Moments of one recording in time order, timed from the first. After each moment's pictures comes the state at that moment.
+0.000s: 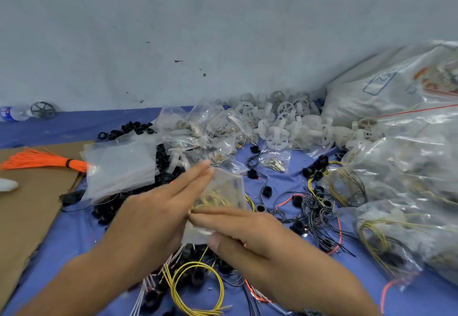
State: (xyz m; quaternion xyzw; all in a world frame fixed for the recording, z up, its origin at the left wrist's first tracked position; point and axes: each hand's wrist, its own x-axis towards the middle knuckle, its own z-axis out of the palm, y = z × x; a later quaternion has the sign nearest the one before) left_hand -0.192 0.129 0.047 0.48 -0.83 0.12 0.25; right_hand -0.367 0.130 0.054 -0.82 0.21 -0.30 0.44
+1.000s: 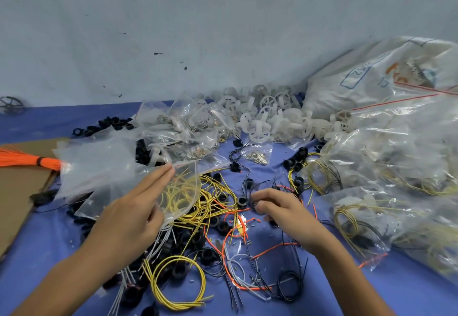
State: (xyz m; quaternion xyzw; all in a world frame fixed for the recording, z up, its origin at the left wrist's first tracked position) left_hand -0.173 0.109 0.001 0.61 -0.76 -0.08 0.22; right_hand -0.486 0.051 -0.055 -0.63 0.52 -0.32 0.48
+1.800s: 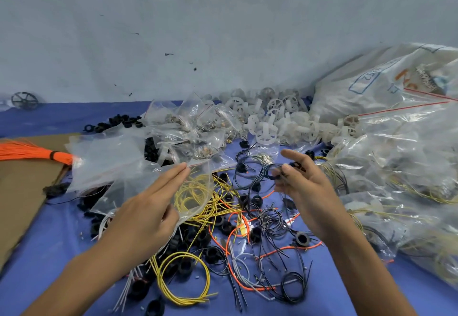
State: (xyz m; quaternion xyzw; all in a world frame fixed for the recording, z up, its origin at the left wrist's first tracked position) left_hand -0.182 0.116 0.003 0.59 -0.76 -0.10 0.24; right_hand -0.478 0.058 0.008 -0.48 0.40 -0.55 0.55
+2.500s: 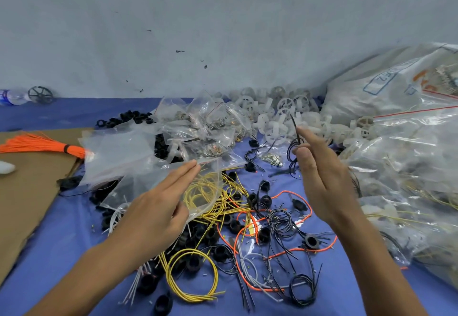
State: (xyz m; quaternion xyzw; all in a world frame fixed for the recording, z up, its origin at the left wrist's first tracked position) left_hand -0.181 0.117 0.002 0.60 -0.76 -0.11 0.24; right_hand -0.485 0.045 0.015 -0.74 0.49 -0.45 0.07
